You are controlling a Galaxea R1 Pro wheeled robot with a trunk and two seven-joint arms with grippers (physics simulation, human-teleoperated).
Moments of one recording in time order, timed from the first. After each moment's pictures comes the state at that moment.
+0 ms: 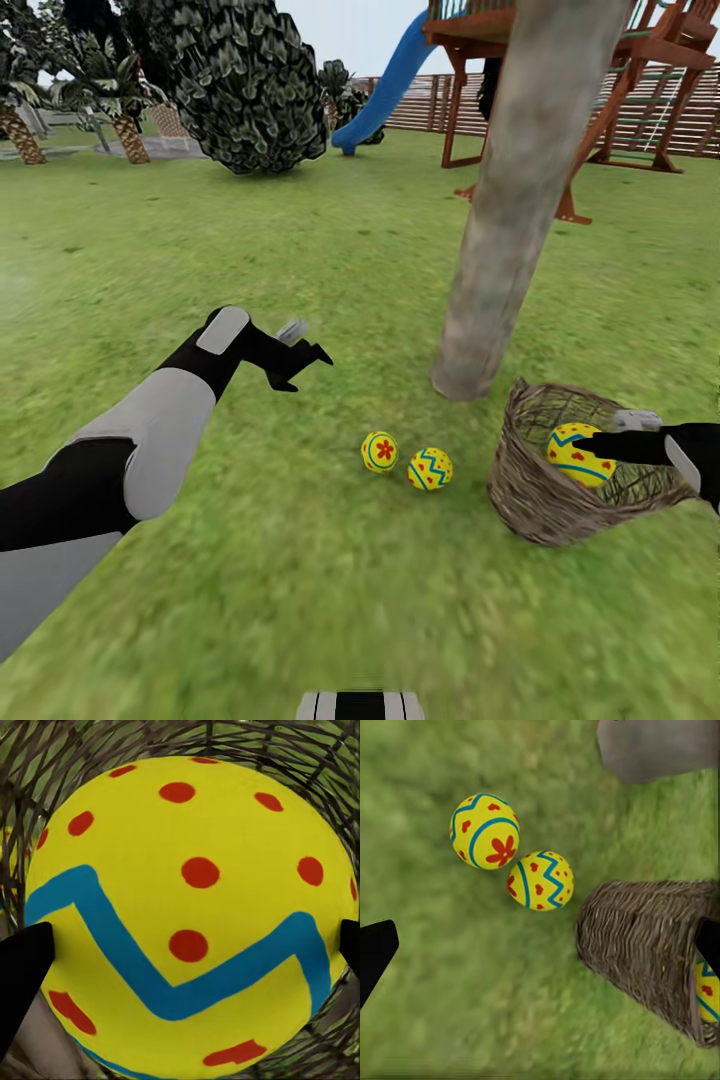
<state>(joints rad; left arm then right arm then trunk) -1.47 -0.08 0.07 -0.39 0.93 1.00 0.44 -1.15 -0.55 0.15 -0.32 -0.14 0.51 0.50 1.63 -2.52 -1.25</state>
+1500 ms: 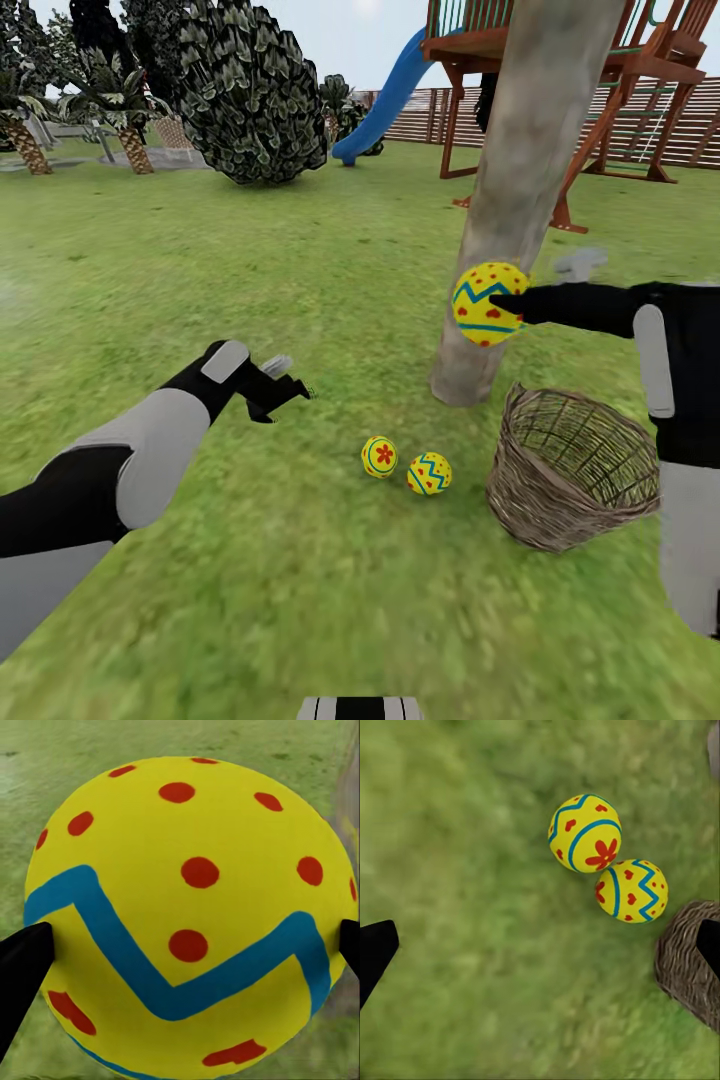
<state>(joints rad) -1.43 -0.05 0.07 -0.24 0.79 0.88 0.44 -1.12 -0.31 0.01 -1.50 -0.17 1.03 0.52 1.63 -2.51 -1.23</state>
